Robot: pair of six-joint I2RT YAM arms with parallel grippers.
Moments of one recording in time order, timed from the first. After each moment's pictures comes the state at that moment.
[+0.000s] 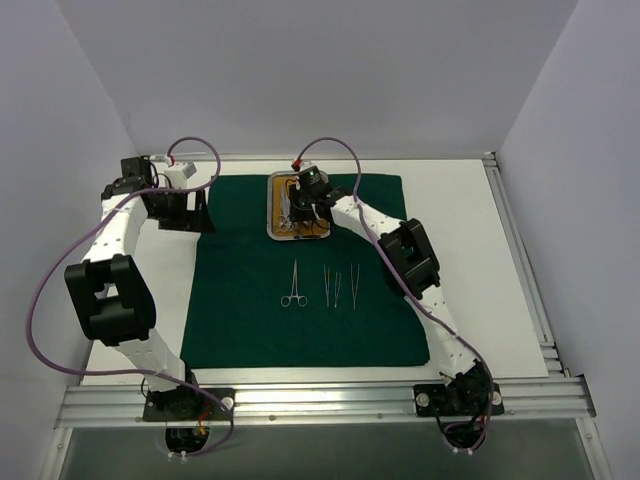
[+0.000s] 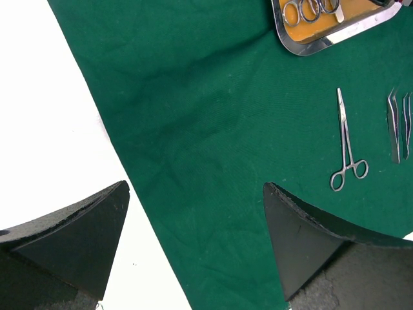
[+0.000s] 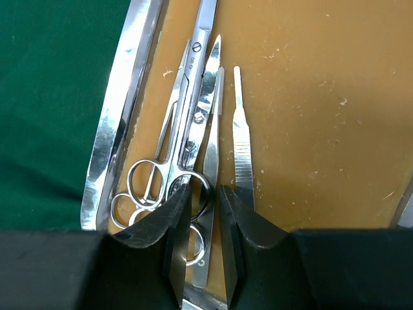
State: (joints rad) left arm 0.18 1.75 1.48 -0.83 0.54 0.27; right arm 0.62 2.48 2.04 -0.31 -0.04 0.37
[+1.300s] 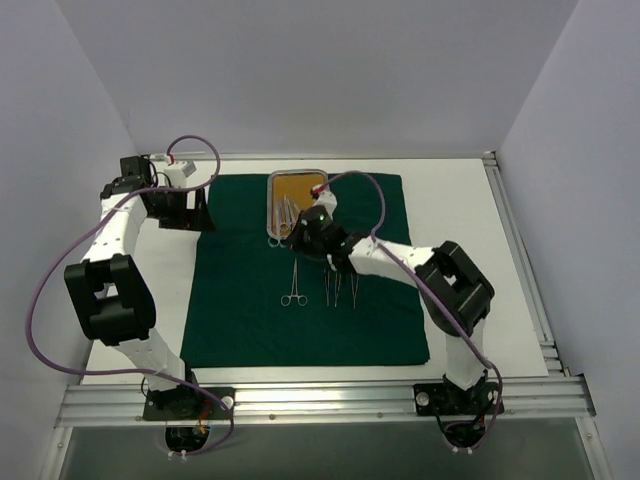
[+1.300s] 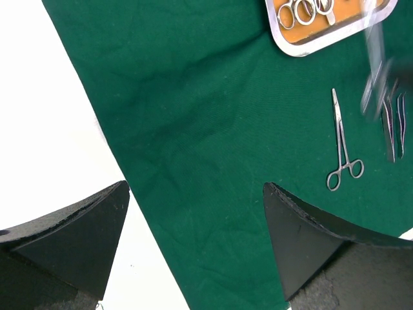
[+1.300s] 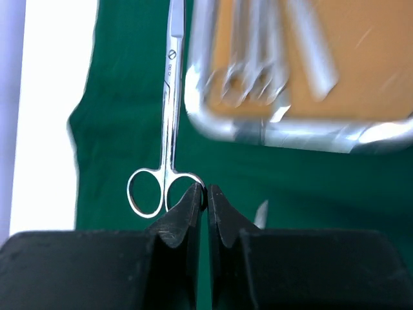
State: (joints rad) left arm 0.18 1.75 1.48 -0.83 0.55 0.27; right arm 0.73 1.95 1.29 0.10 0.11 0.76
